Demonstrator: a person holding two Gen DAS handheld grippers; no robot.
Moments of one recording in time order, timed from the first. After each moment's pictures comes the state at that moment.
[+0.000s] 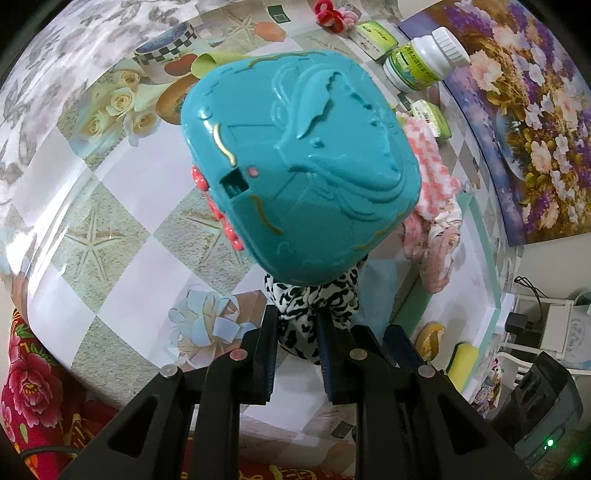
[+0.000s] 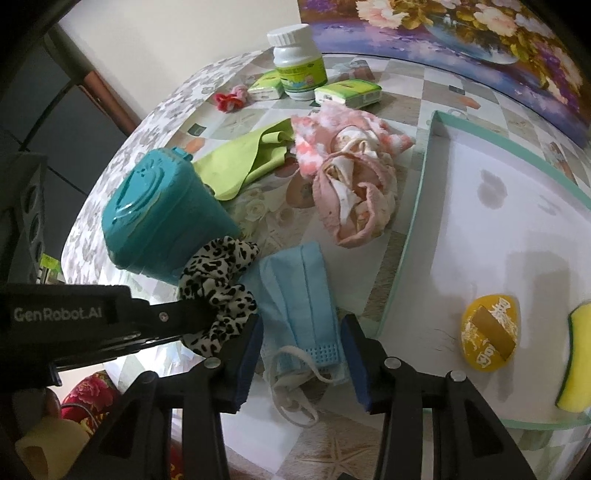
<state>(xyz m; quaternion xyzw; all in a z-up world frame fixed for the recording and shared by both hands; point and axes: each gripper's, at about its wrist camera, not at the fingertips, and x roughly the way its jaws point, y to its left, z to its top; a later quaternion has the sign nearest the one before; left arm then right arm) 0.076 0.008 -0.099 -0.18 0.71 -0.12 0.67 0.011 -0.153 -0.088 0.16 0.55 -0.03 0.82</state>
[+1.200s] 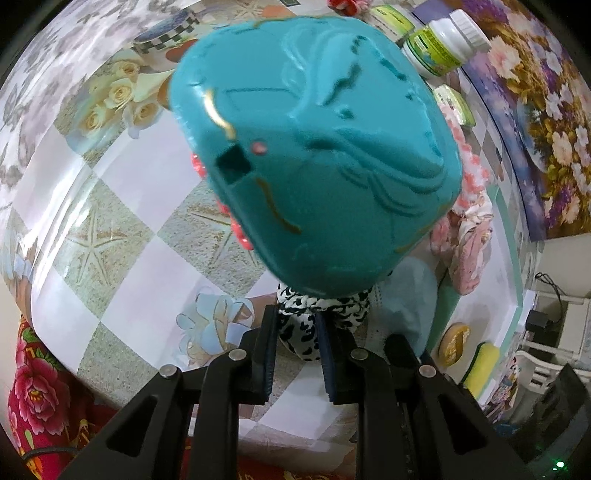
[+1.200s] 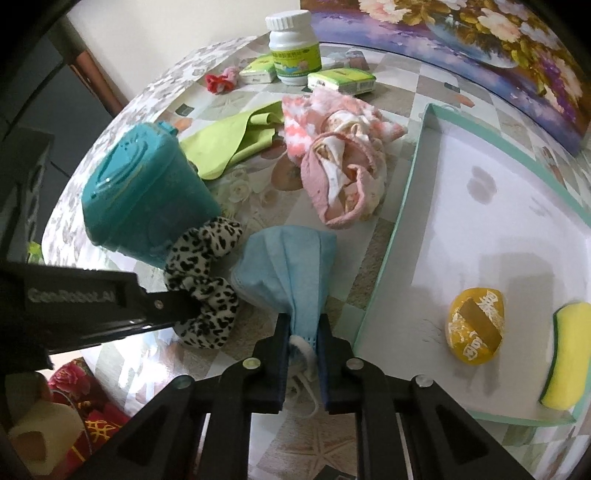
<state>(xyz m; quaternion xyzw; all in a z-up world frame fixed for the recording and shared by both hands) 0.078 -0.008 -0.117 -0.14 0.72 -0.10 0.67 0.011 -0.143 -0.097 0.12 0.57 -0.05 0.81</state>
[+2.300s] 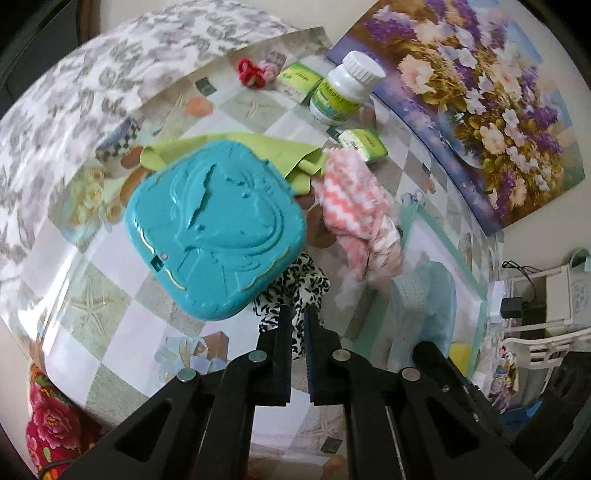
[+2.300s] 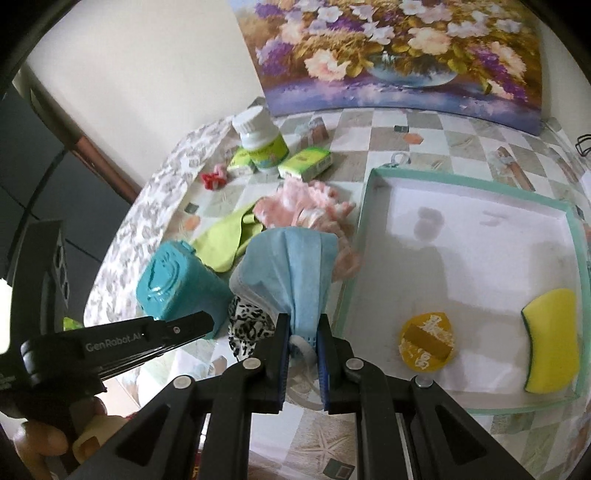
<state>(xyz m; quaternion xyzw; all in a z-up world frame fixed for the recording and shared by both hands) 0.079 -0.030 -0.052 -0.13 0.63 -0.18 0.75 -0.018 -0.194 -0.022 0.23 0.47 -0.08 0.85</state>
